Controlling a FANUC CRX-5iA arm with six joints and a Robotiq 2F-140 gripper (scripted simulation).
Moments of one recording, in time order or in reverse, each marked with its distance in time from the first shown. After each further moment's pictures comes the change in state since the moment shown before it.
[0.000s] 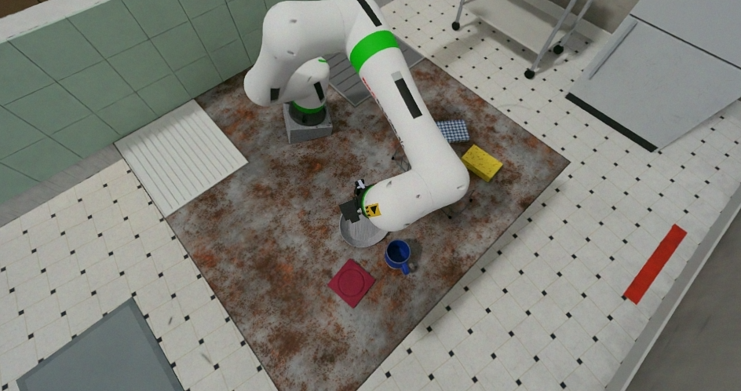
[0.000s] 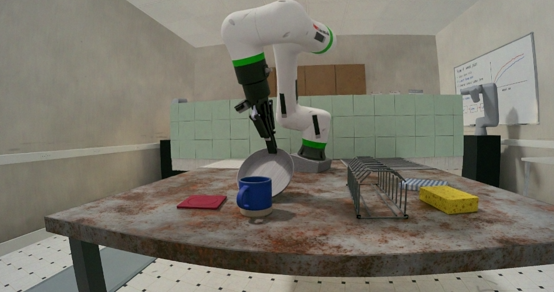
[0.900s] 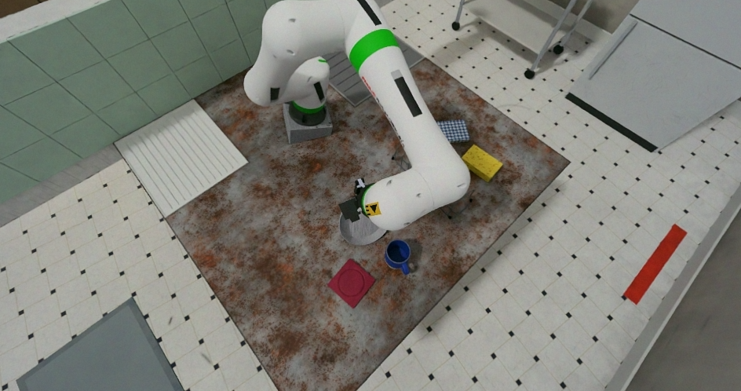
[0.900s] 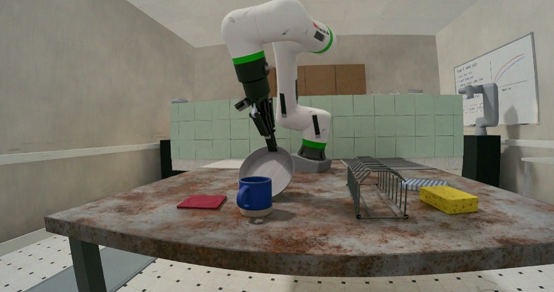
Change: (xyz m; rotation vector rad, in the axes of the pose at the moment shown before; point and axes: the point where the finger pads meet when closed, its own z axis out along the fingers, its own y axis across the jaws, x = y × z) arm 0.000 0.003 -0.005 0.000 0.000 0.000
